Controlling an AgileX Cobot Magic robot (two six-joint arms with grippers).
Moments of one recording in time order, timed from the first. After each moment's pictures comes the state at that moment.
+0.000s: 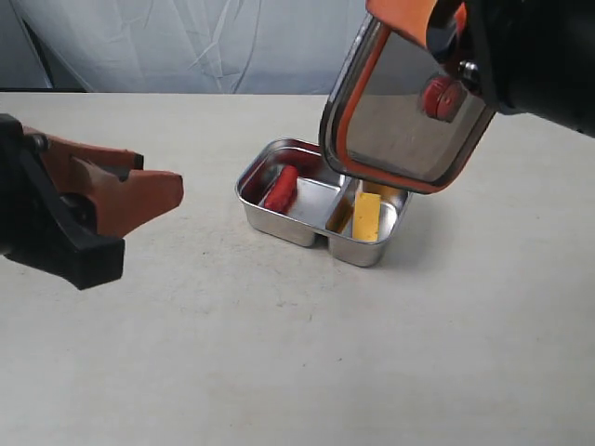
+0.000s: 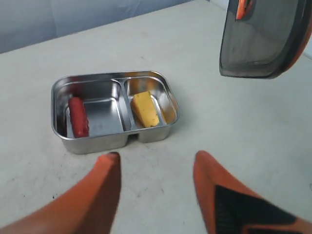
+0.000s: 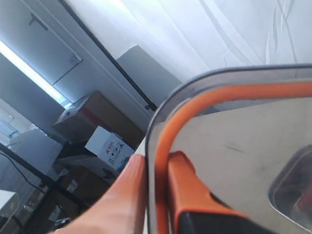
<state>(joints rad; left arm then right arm) -0.80 0.85 -0.65 -0.08 0.33 -0.12 0.92 0.93 -0.73 0.79 -0.07 -0.12</state>
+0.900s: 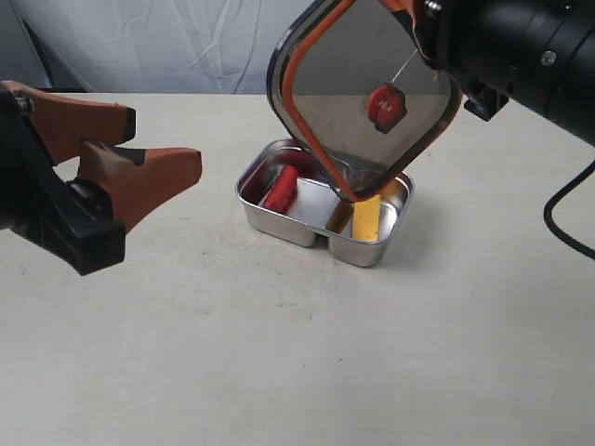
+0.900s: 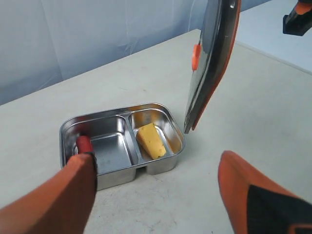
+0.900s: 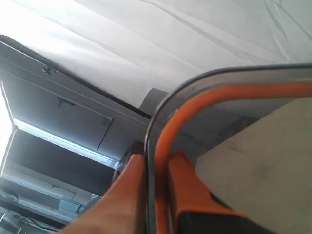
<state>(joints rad) -0.80 0.85 -0.65 -0.08 0.22 -0.02 0.92 1.06 -0.73 0.50 -0.33 0.58</state>
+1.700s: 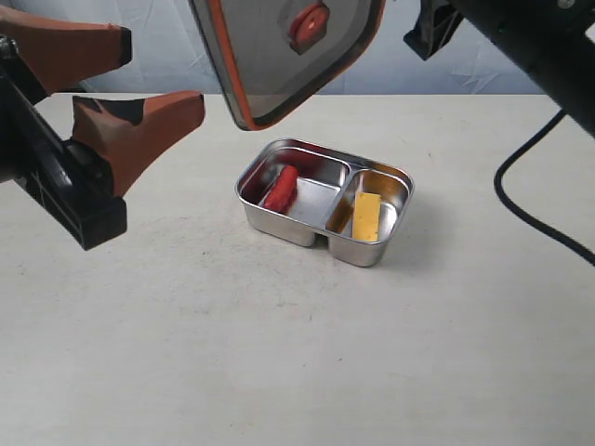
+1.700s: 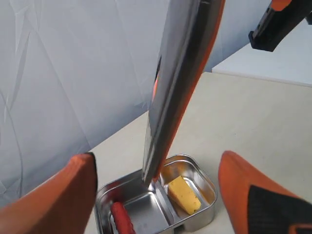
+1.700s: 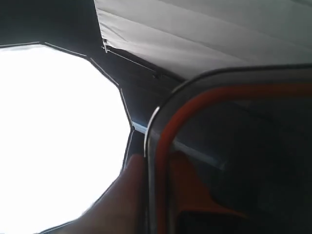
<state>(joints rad) -0.80 0.85 -0.65 -0.07 0.03 0.21 0.92 1.13 -0.73 0.04 -0.71 1.18</state>
